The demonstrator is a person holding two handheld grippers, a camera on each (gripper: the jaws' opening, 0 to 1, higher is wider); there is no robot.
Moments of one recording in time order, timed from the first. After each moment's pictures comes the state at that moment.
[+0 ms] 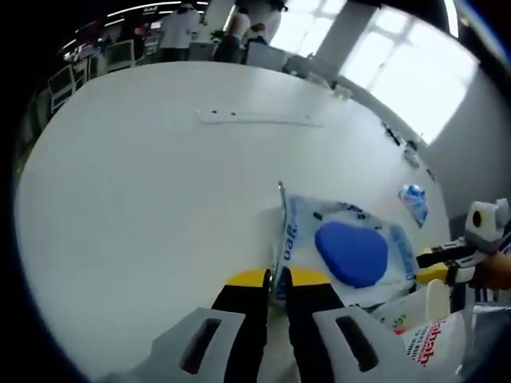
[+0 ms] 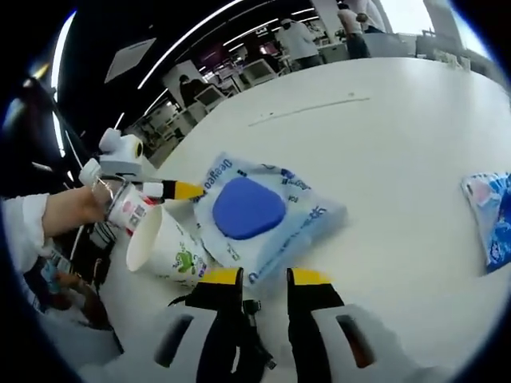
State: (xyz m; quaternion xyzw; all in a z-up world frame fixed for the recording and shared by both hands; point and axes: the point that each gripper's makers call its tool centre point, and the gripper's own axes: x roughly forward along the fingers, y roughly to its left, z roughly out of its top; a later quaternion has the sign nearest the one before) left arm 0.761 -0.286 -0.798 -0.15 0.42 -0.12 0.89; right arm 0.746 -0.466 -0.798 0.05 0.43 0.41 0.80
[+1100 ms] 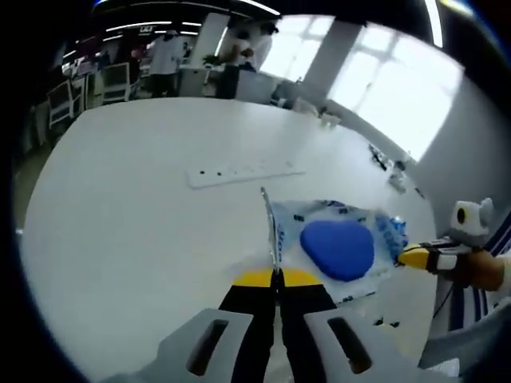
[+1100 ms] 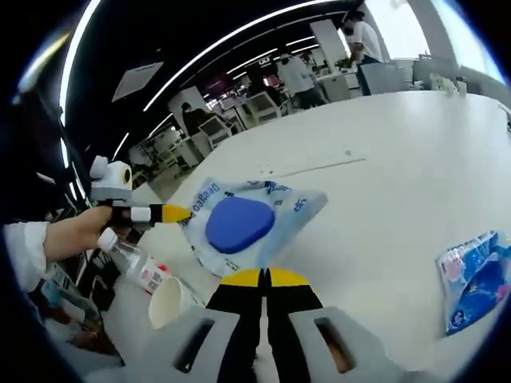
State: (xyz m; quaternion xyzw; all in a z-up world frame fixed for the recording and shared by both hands) left arm 0.787 -0.295 -0.708 -0.16 0.34 -0.12 0.92; right arm 0.791 -0.471 -0.700 0.08 0.34 0.41 0.84
